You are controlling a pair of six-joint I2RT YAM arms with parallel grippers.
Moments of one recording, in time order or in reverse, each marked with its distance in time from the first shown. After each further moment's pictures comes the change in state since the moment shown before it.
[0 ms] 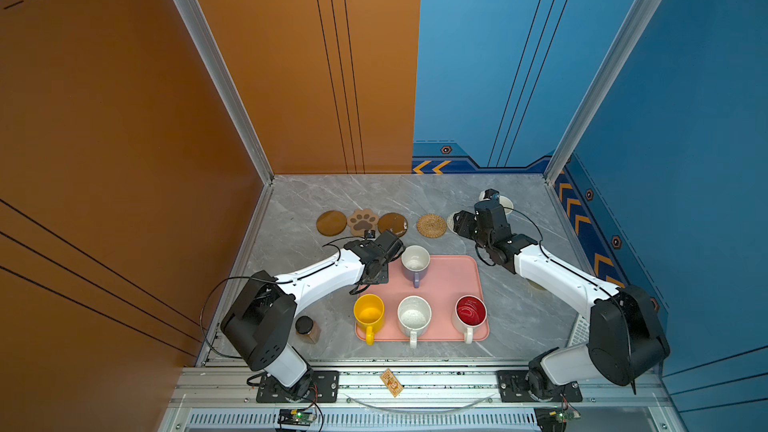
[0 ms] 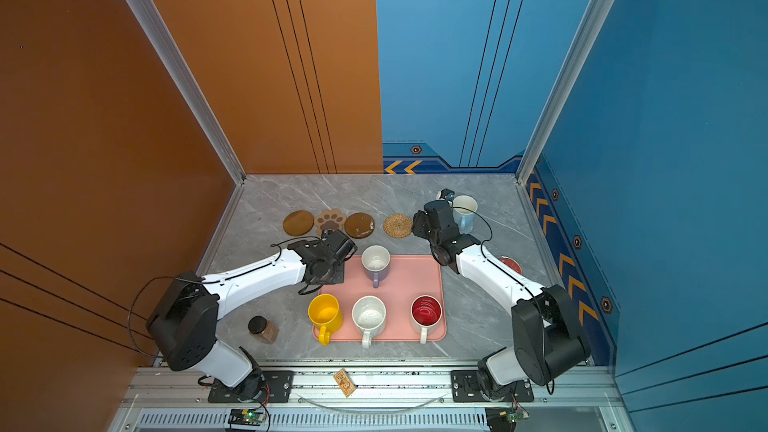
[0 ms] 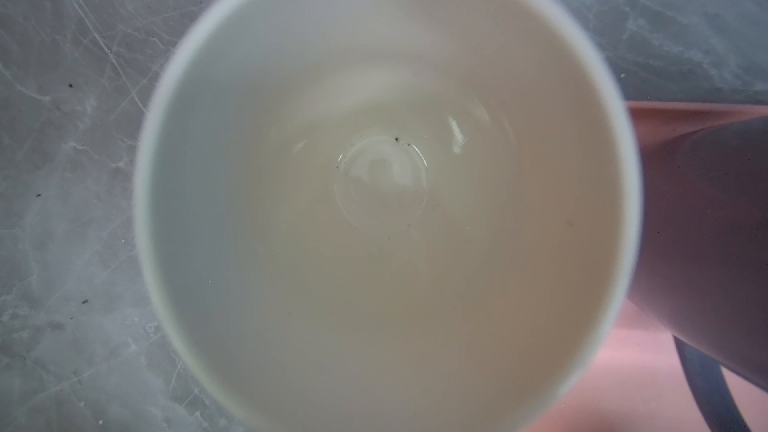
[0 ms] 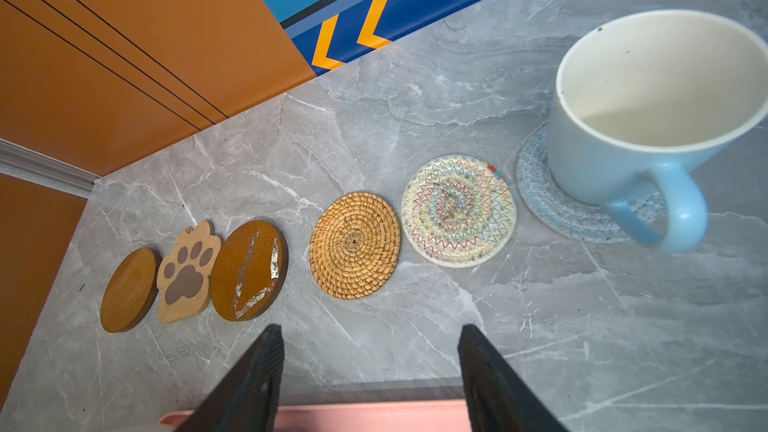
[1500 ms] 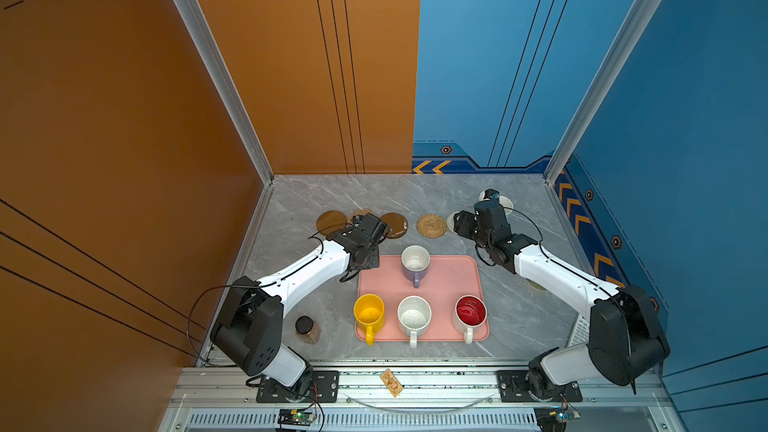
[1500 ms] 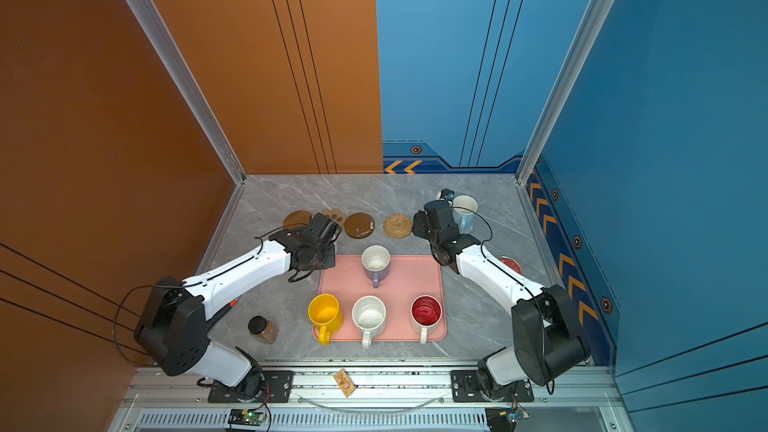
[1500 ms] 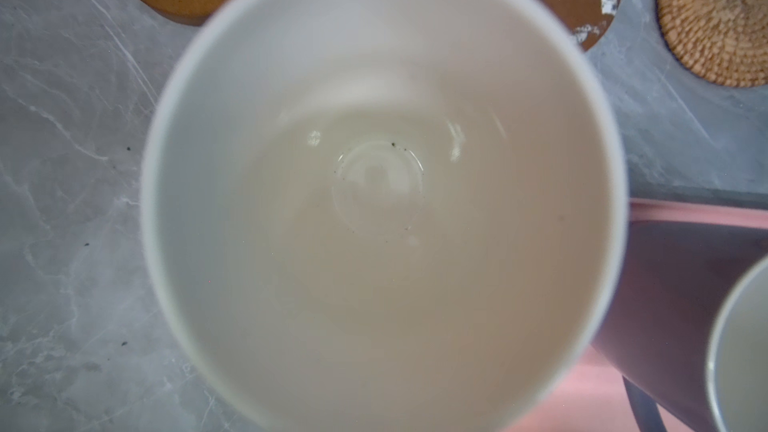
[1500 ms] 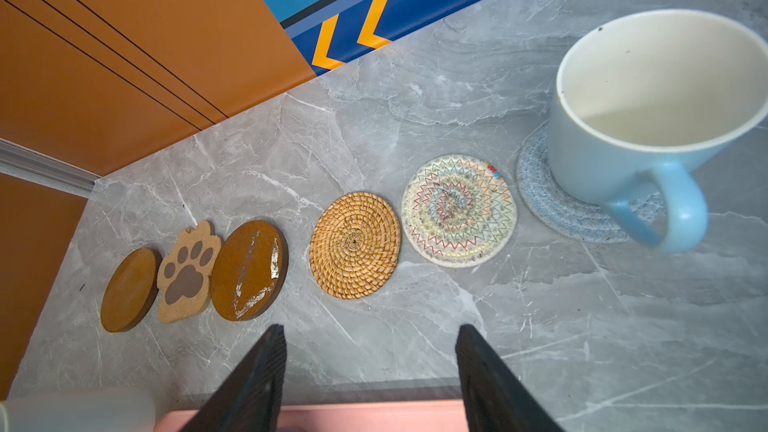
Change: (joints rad) left arm 0.159 -0.051 0.060 0.027 0.056 0.111; right arm 0.000 0.000 0.000 0.000 -0.001 0.000
